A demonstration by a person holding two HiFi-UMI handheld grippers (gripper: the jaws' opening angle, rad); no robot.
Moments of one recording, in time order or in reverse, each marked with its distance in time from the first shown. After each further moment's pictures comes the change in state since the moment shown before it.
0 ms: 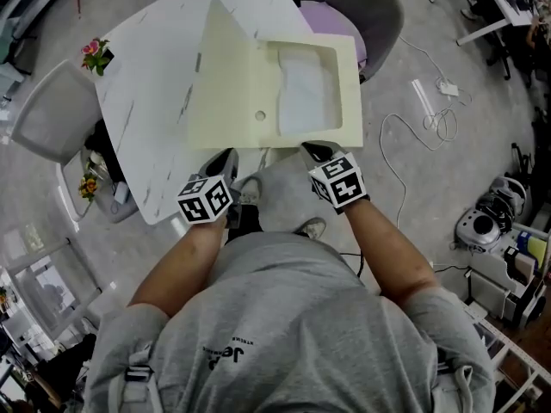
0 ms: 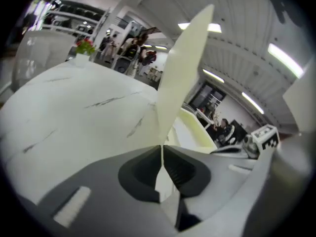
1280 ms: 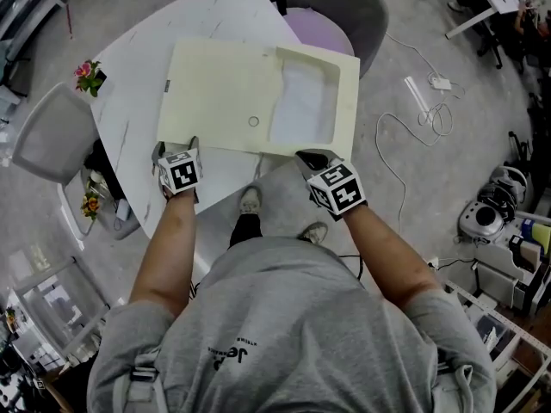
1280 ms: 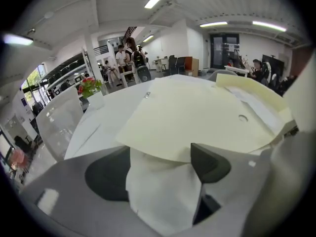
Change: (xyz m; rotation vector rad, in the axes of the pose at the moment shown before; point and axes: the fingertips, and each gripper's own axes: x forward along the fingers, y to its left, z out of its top) left arm 0.022 0.146 0.075 0.450 0.128 0.529; right arm -0.009 0.004 0.006 0.068 -0.054 0.043
